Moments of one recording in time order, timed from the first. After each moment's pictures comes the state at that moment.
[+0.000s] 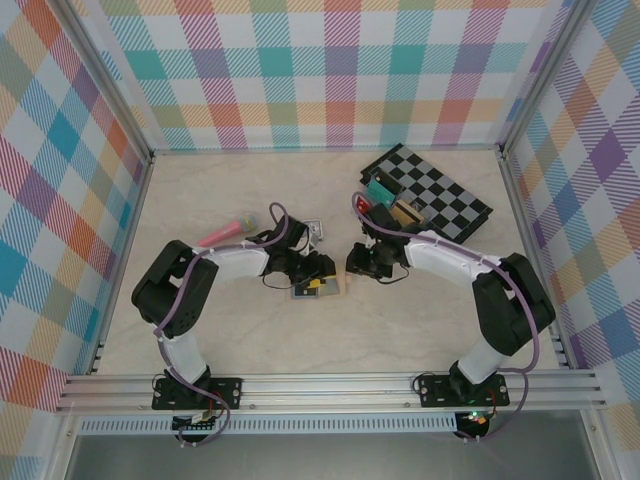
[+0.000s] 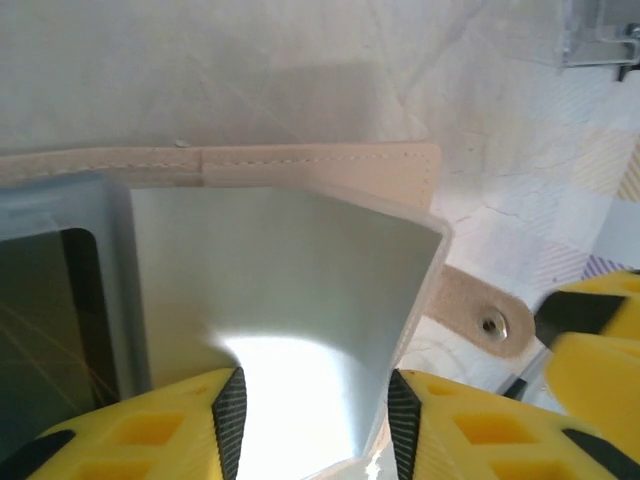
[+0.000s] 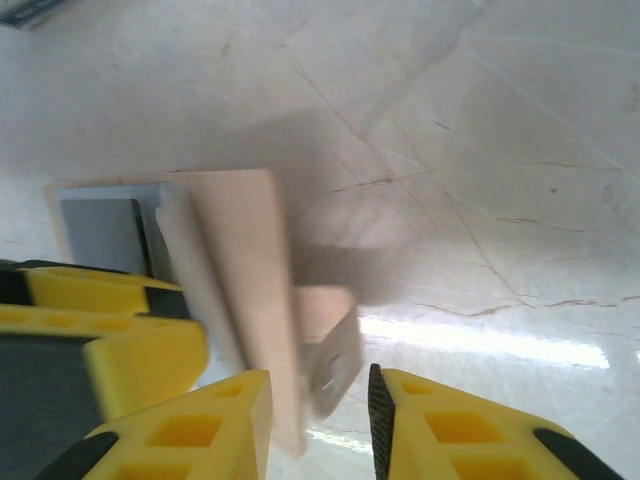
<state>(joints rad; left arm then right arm) -0.60 1.81 0.98 -0.19 0.56 -0.87 0.61 1.62 1.04 -0.56 -0.24 0.74</state>
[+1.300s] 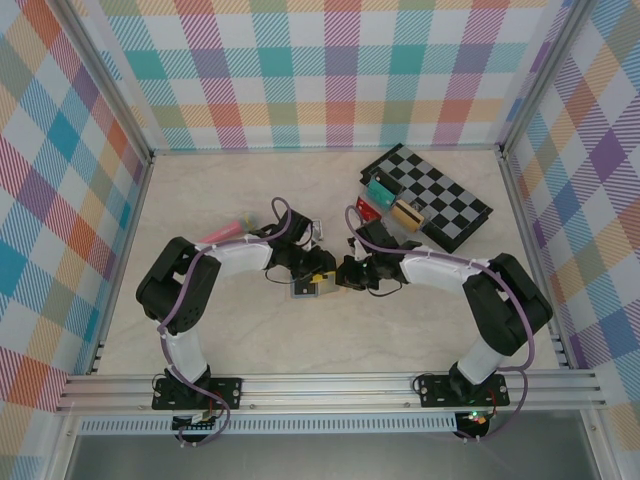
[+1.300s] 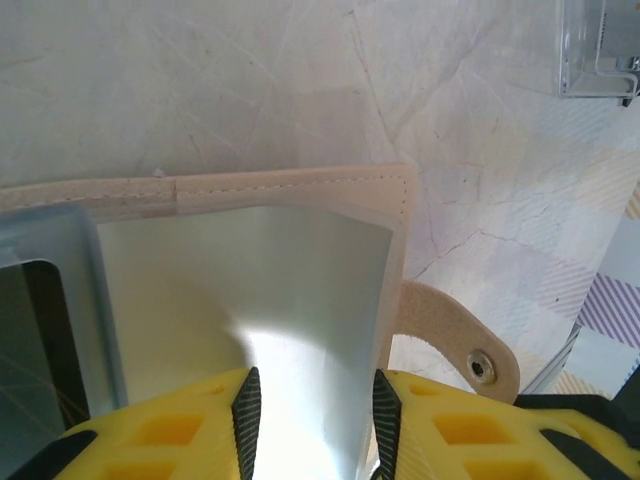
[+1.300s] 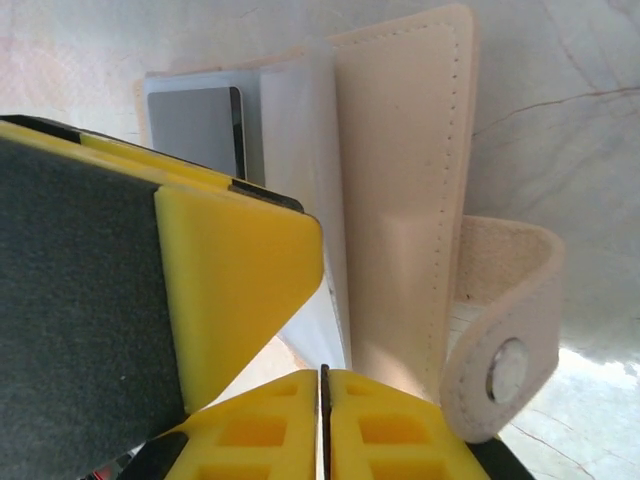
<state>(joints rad) -0.60 1.83 1.05 -0.25 0.54 -0.88 0.67 1.63 0.88 -0.27 -0.42 0.77</state>
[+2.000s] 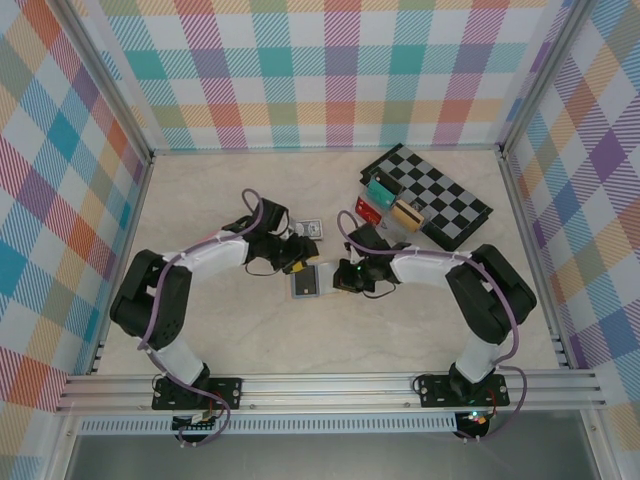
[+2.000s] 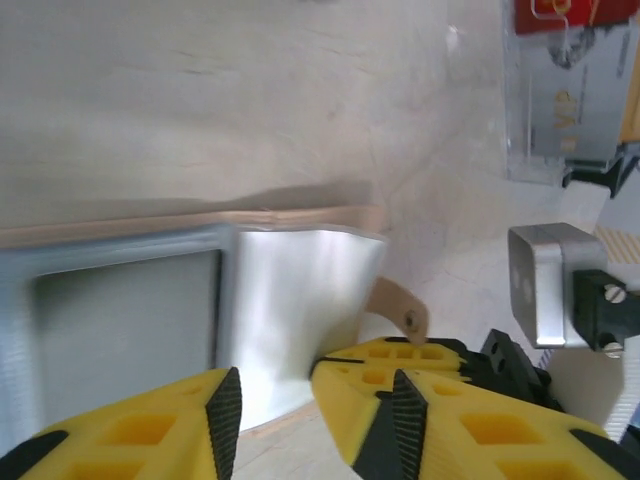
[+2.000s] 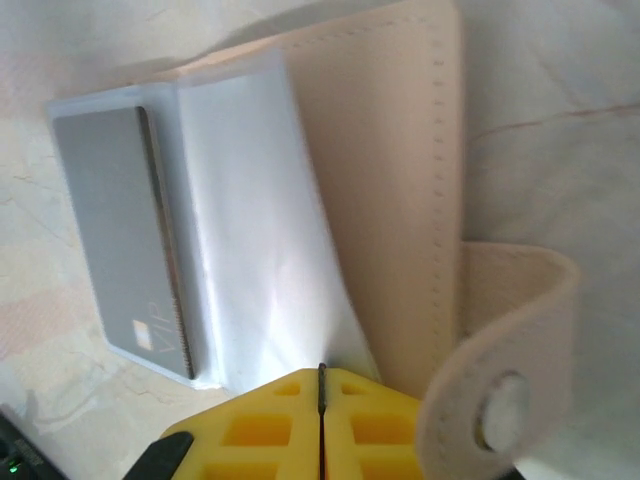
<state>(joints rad) -0.46 1.67 1.01 -0.35 0.50 -0.88 0.68 1.73 0.91 -0.24 -0.38 0.79</state>
